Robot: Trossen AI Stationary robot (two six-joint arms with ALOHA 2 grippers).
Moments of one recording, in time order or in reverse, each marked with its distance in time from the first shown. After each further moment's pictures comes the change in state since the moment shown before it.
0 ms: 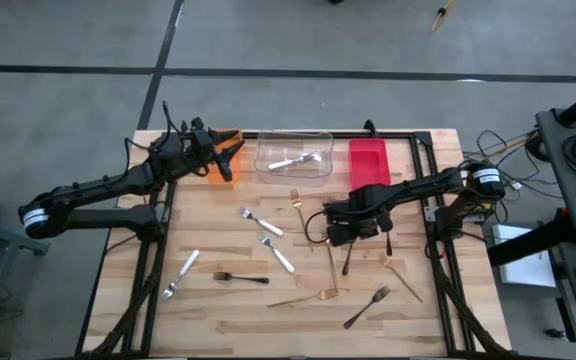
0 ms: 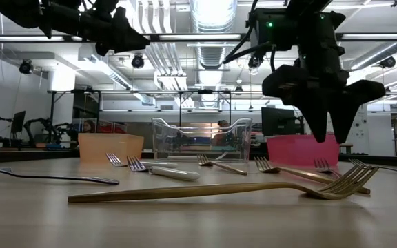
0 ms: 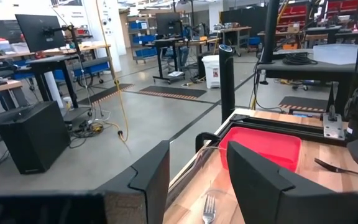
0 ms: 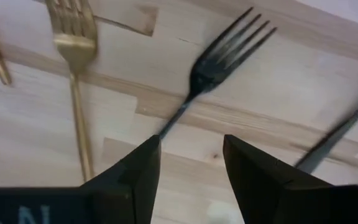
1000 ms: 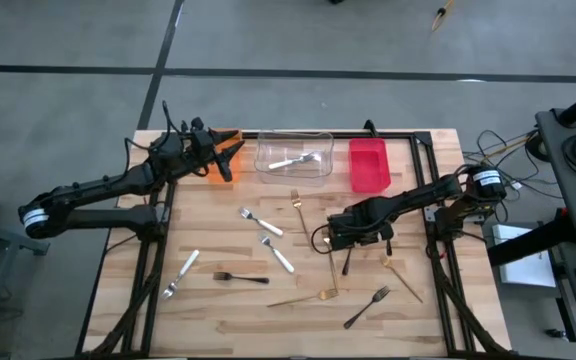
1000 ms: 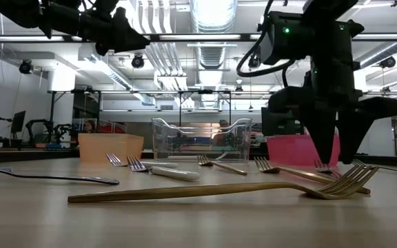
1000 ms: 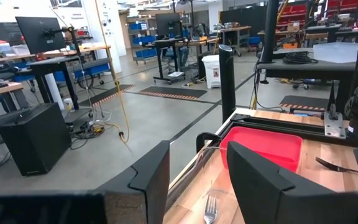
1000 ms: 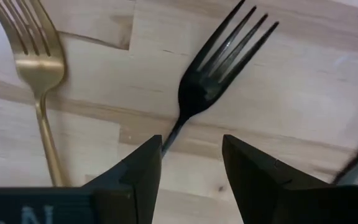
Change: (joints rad) left arm 0.000 0.000 0.000 0.000 0.000 0.011; right arm 0.079 0.001 -0.127 0.163 0.123 0.155
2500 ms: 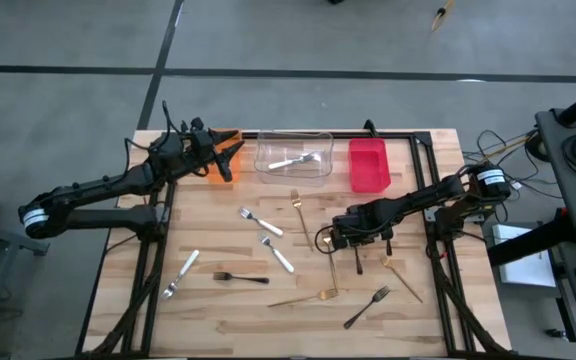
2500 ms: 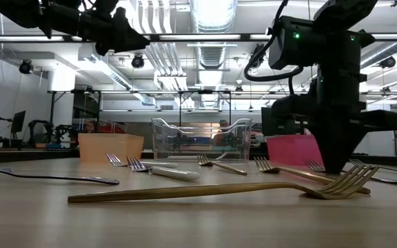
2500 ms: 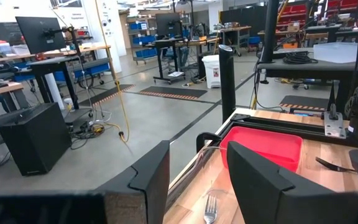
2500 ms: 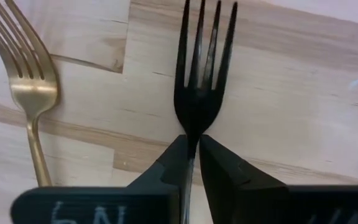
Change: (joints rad) left arm 0.000 0.000 0.000 0.000 0.000 0.000; right arm 0.000 -0.002 -0.103 0.156 0.060 0.015
